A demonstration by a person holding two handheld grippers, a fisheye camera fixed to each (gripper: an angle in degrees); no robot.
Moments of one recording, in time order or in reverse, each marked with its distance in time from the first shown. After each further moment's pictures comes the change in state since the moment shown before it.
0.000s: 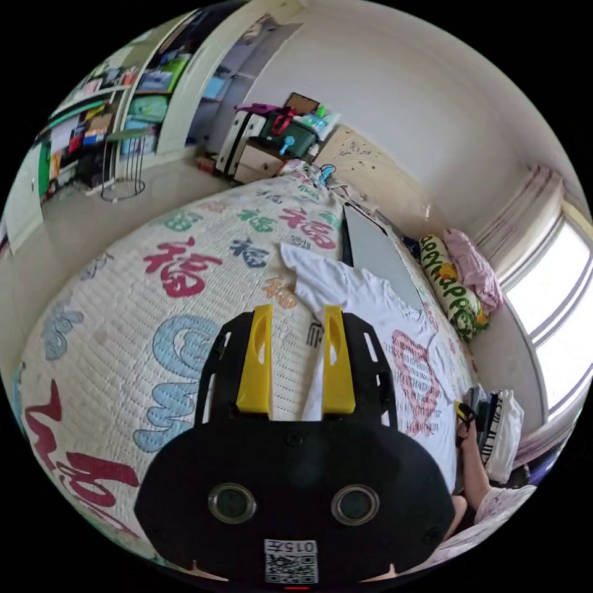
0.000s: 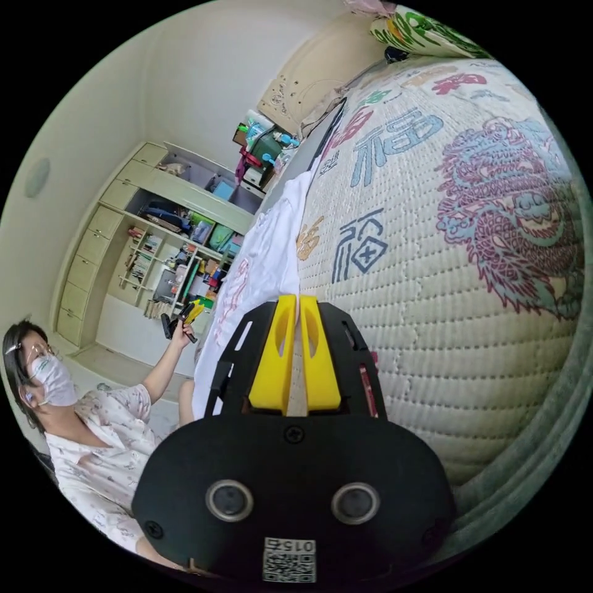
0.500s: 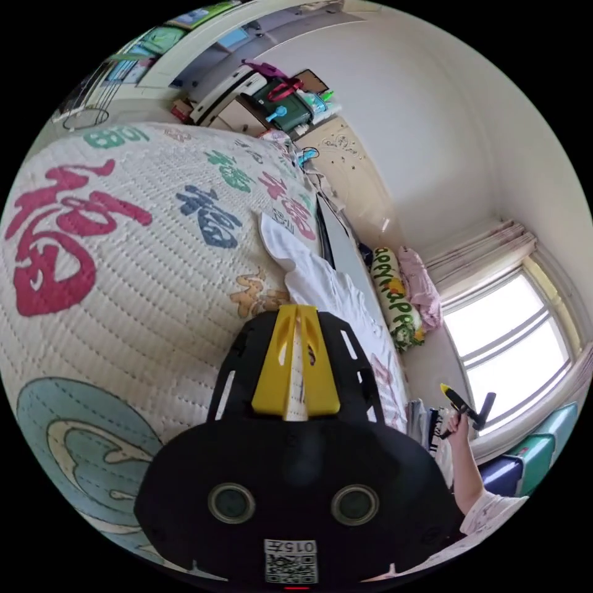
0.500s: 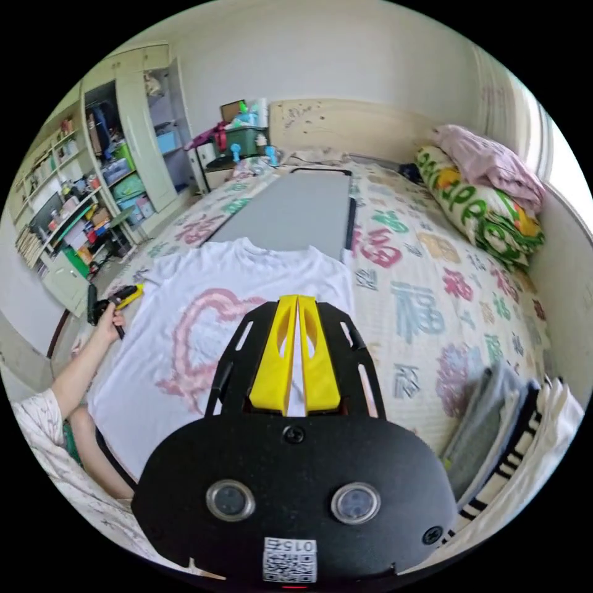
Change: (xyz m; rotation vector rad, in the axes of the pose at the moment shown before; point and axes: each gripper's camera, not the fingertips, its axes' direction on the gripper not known) left arm -0.028 -0.171 0.079 -0.086 0.373 -0.154; right arm -0.134 -0.024 0.241 0.097 0.797 -0.340
